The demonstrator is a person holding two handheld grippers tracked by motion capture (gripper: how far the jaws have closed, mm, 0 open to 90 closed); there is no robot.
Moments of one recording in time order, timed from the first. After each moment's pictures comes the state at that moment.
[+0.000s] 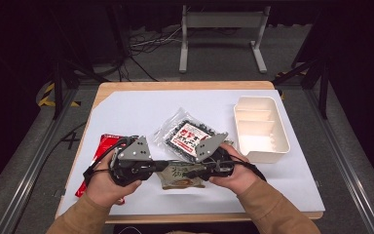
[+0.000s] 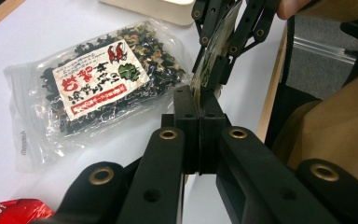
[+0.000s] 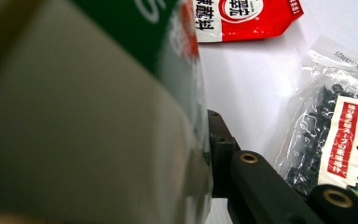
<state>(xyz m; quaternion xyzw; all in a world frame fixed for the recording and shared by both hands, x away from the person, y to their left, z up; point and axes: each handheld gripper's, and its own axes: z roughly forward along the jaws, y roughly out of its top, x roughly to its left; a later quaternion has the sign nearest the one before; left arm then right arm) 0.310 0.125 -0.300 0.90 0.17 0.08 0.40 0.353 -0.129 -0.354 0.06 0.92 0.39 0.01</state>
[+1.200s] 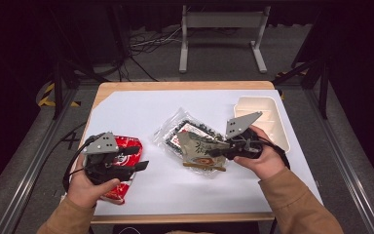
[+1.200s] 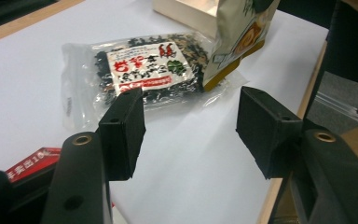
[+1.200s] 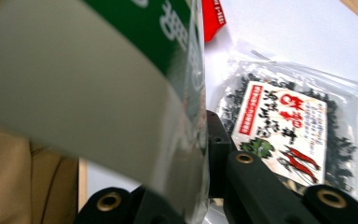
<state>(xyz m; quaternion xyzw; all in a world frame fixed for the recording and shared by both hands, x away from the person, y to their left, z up) 0.320 0.189 -0.322 0.84 0.26 0.09 0.47 0.377 -0.193 -0.313 0.11 0.91 0.40 0.05</state>
